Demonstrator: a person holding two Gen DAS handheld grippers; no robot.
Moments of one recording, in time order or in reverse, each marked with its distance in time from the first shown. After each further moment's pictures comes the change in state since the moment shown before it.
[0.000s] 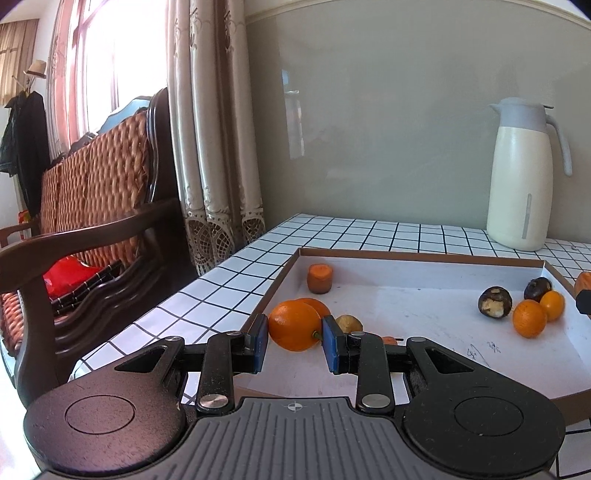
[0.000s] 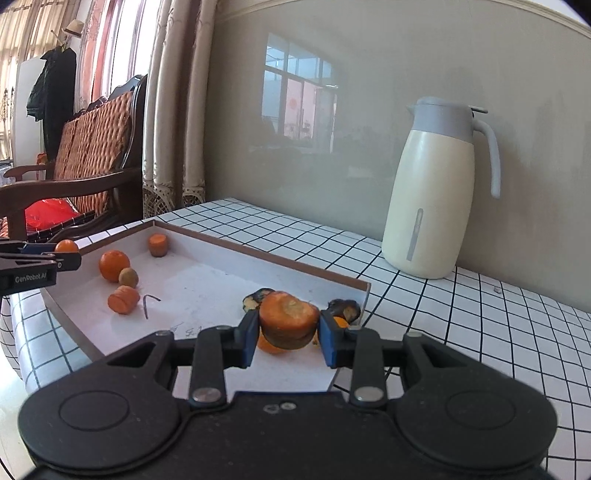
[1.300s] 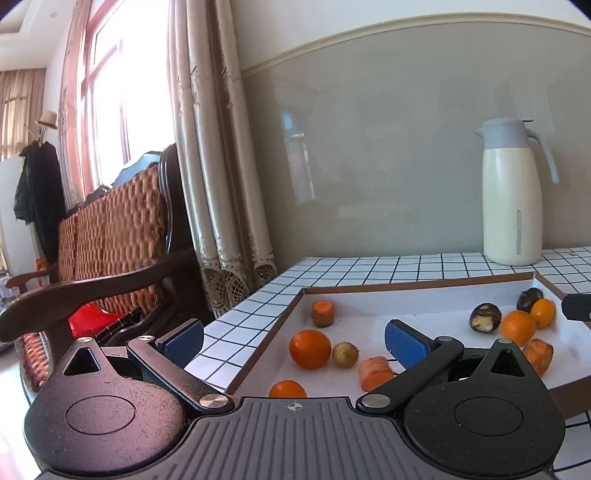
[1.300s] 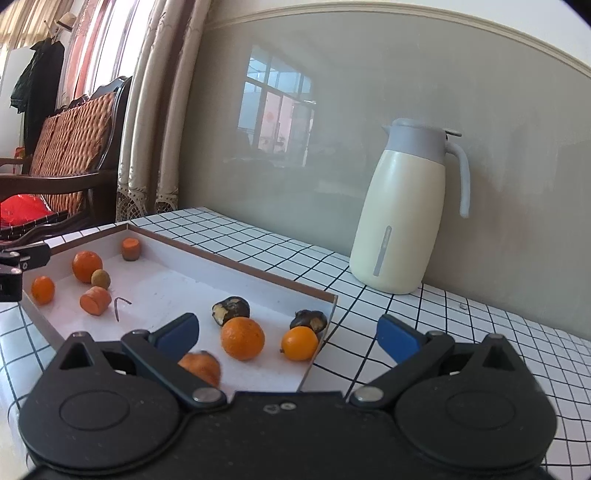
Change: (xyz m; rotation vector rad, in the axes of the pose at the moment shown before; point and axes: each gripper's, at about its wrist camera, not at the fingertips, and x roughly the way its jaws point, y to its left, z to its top) left arm -0.046 -0.020 -0.008 0.074 -0.164 0.068; right arm -0.016 0.005 -0.004 -0.055 -0.048 -0.118
